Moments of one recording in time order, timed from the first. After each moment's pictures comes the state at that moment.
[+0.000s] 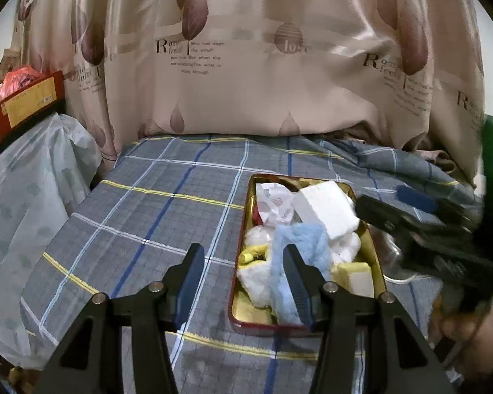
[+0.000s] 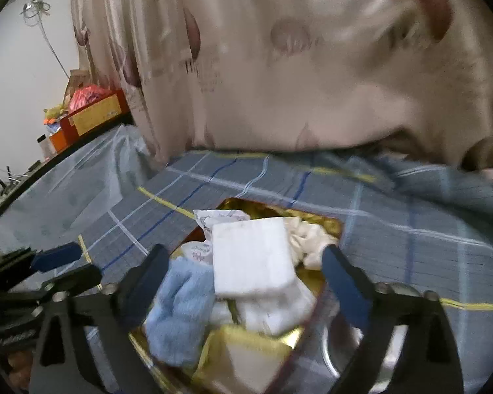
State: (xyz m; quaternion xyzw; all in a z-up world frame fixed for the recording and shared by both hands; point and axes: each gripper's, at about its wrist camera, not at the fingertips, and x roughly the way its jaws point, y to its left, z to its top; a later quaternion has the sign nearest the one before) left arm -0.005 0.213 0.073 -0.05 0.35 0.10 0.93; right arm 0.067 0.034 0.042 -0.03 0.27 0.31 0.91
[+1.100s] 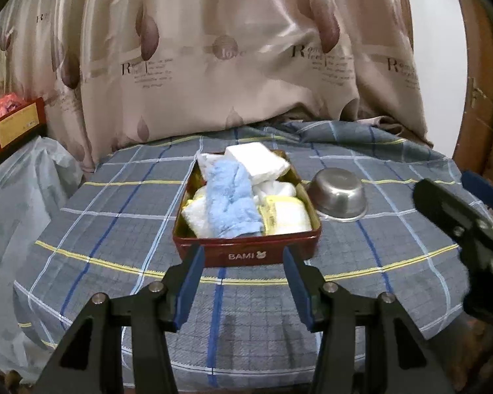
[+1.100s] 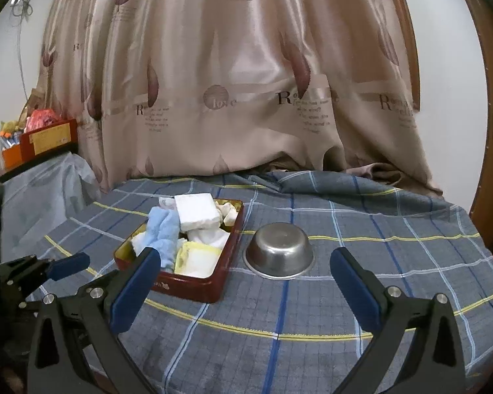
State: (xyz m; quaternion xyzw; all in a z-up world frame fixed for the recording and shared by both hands) left arm -0.102 0.135 0.043 0.00 0.32 0.03 0.95; right arm -0.118 -0.040 0.053 -0.04 0.18 0.13 0.97
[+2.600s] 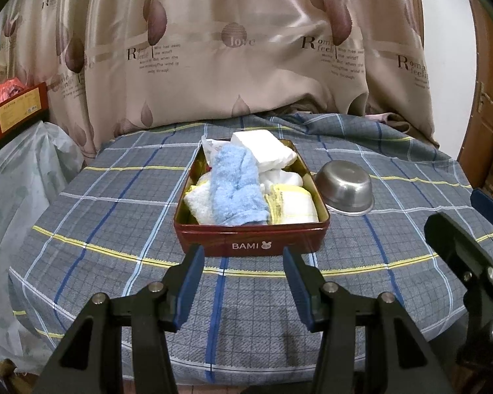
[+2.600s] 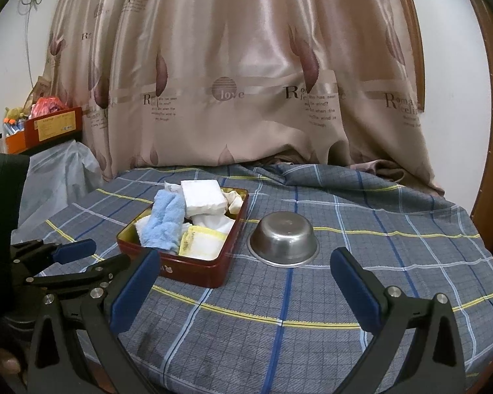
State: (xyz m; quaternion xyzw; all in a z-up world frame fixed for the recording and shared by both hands) left arm -0.098 0.141 0.032 -0.02 0.33 0.04 0.94; right arm -0.131 -0.031 0.035 -0.05 0.18 0.13 0.97
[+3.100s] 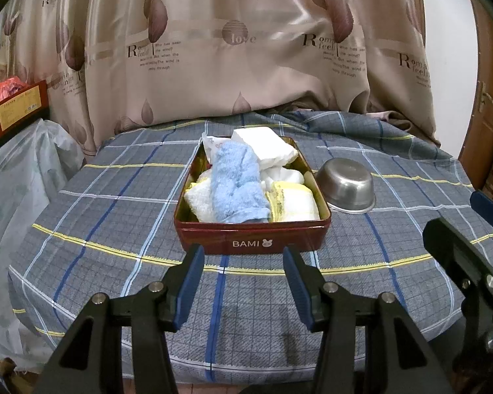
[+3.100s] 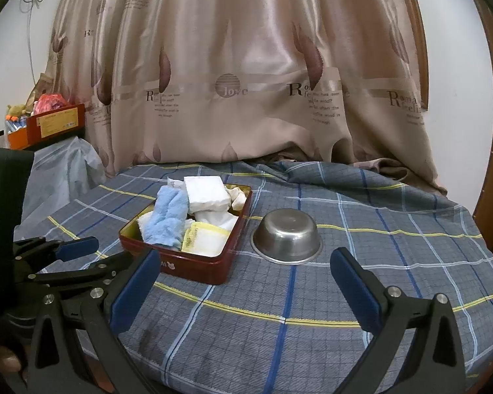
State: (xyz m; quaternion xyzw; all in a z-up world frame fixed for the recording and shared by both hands) left arm -0.097 0.142 0.031 -0.02 0.33 0.04 0.94; right arm -0.133 -0.028 0.032 -0.06 0.19 0.13 0.97
